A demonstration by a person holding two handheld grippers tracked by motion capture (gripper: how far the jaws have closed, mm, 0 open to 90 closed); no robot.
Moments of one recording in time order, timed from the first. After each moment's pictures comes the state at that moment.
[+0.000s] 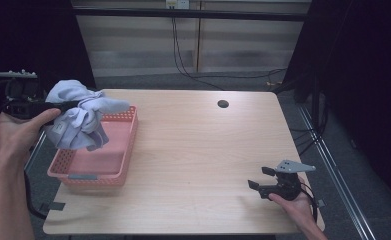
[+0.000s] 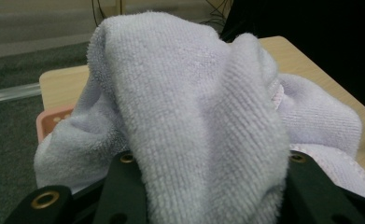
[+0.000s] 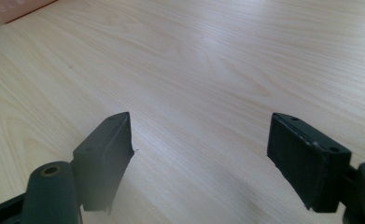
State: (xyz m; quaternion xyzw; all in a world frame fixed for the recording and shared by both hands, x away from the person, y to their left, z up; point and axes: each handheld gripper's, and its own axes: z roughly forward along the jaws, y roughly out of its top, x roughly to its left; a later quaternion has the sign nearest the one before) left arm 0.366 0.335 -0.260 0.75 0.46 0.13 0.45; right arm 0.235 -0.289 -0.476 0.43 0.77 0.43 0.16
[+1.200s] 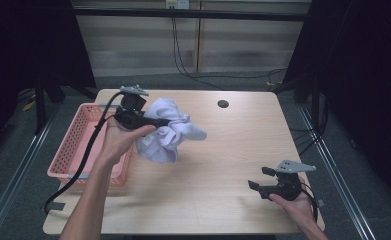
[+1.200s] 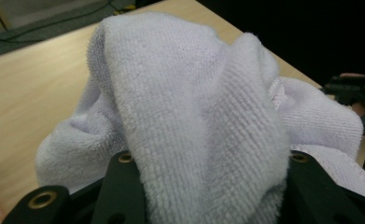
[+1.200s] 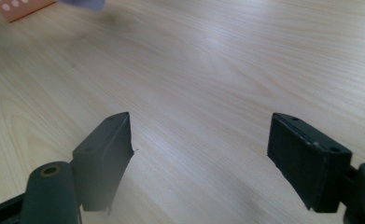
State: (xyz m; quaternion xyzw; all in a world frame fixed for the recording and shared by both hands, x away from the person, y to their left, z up) left arm 0.379 0.131 -0.330 0.84 0.33 0.03 0.44; right arm 0.235 -0.290 -0.475 0.43 0.78 0.43 0.16
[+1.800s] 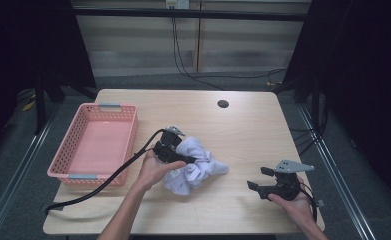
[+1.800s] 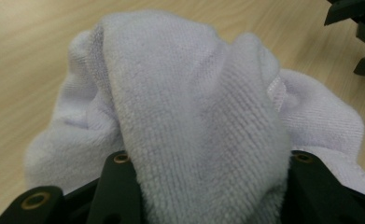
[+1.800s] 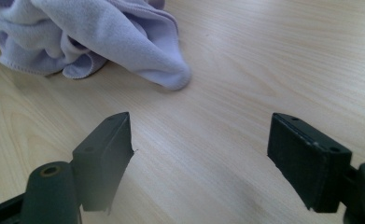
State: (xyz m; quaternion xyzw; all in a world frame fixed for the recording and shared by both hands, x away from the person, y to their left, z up) left arm 0.362 0.067 -0.449 0.87 0.31 -0.04 0.38; right arm 0.236 -0.287 -0.477 0.42 0.78 0.43 0.15
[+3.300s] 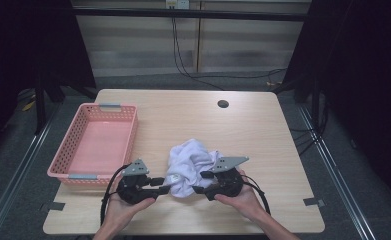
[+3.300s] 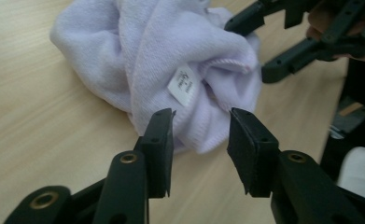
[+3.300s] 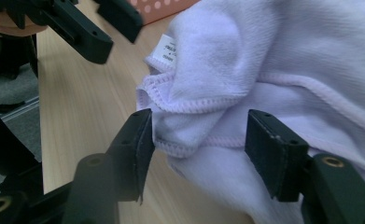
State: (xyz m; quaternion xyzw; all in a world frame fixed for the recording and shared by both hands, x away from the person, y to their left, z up) left arm 0.267 0.146 -0.448 0.84 0.30 0.01 0.45; right arm 0.262 -0.139 -0.463 0.28 0.84 0.45 0.05
